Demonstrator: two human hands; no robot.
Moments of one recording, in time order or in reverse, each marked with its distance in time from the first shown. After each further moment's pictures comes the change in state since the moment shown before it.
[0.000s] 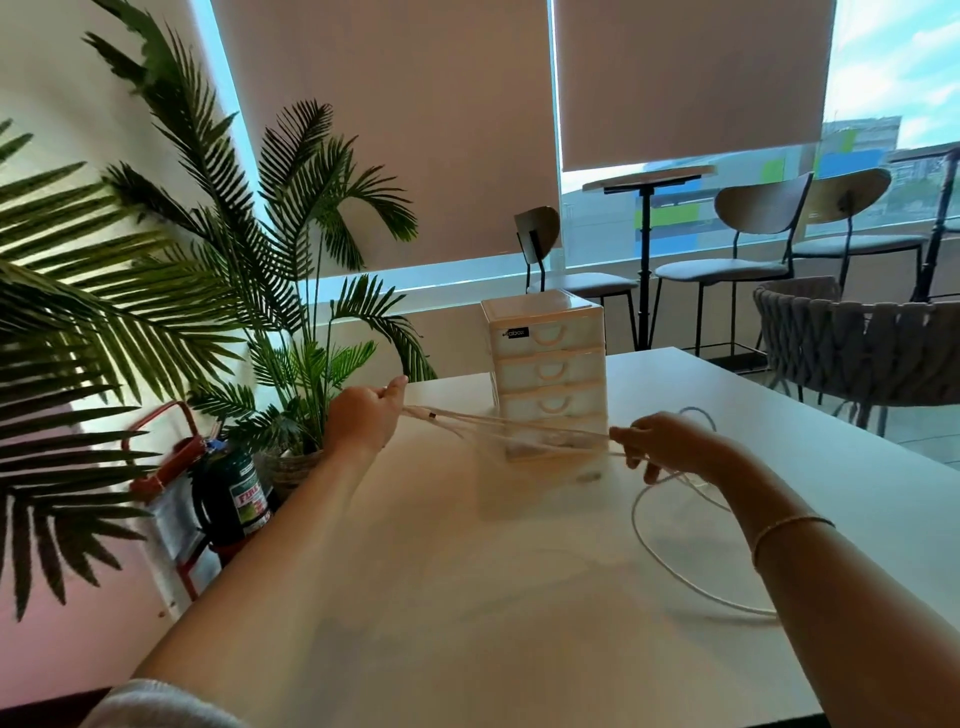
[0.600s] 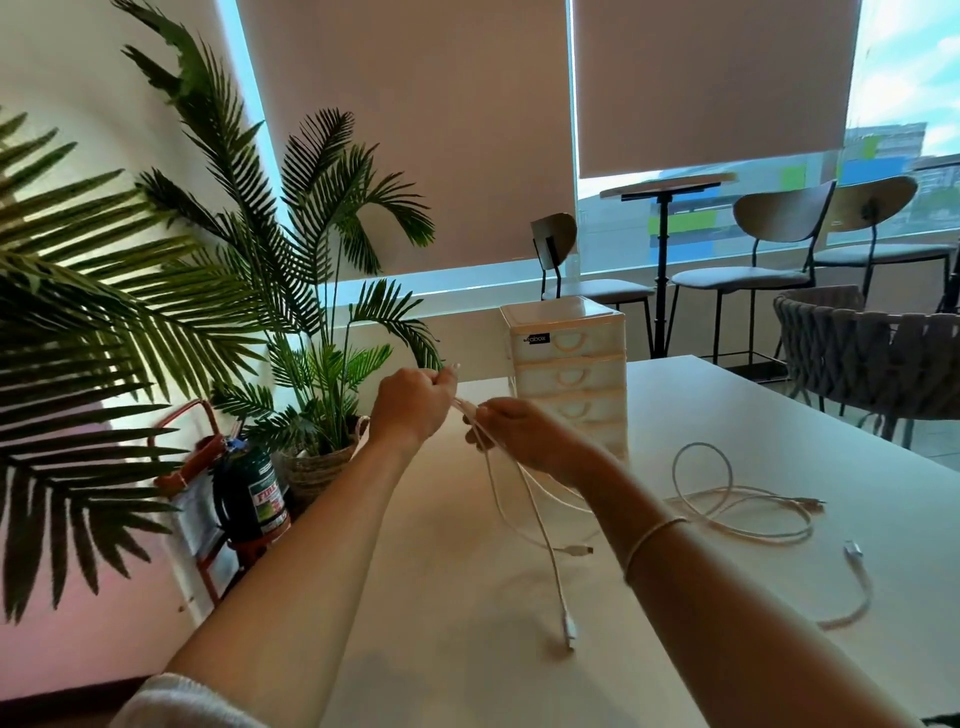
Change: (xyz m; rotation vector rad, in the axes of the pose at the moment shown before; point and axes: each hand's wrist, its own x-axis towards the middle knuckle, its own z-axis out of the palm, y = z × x) left_hand 0.000 0.023 -0.007 -0.052 -0.020 0.122; right_hand -0.019 -0.133 0.063 0.482 -0.135 -0.399
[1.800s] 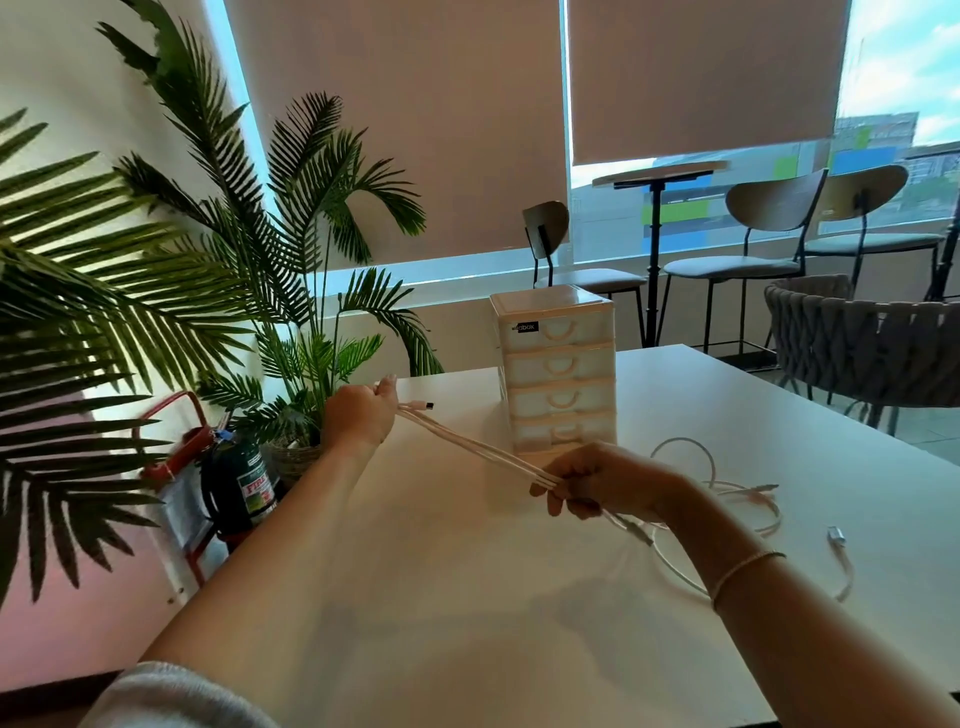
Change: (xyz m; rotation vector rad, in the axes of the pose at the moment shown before) left_hand 0.002 -0.039 0.006 0.083 0.031 -0.196; right_hand -0.040 0.072 -0.049 -0.053 -0.244 0.142
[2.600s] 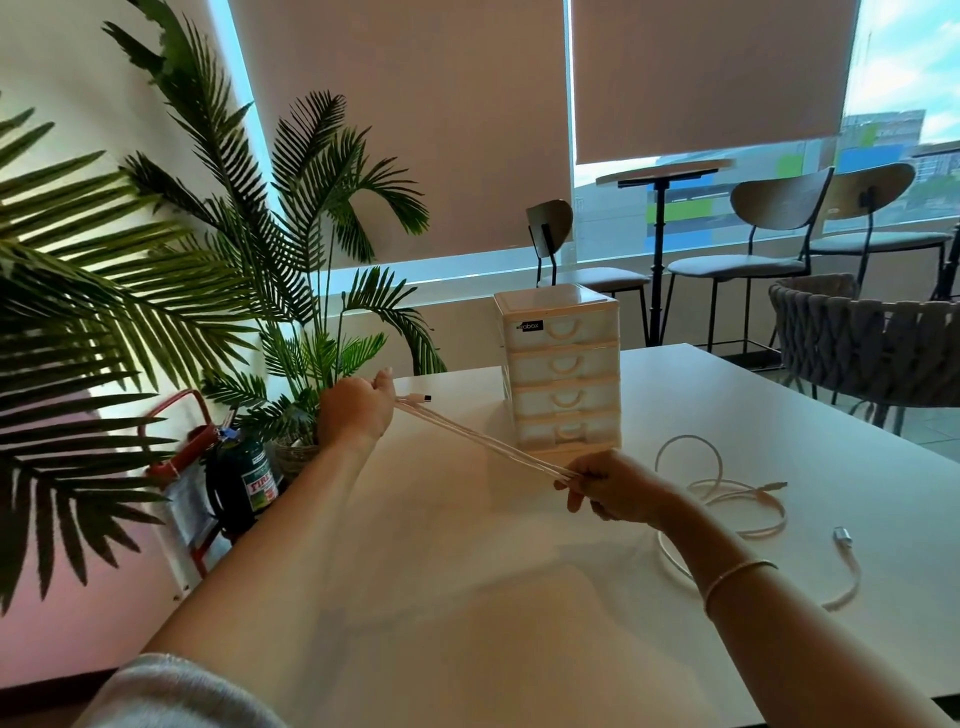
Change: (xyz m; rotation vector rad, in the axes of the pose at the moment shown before) left_hand 0.004 -0.003 -0.006 0.064 0.044 0.002; right_hand 0.012 0.025 0.001 -0.189 0.236 0.092
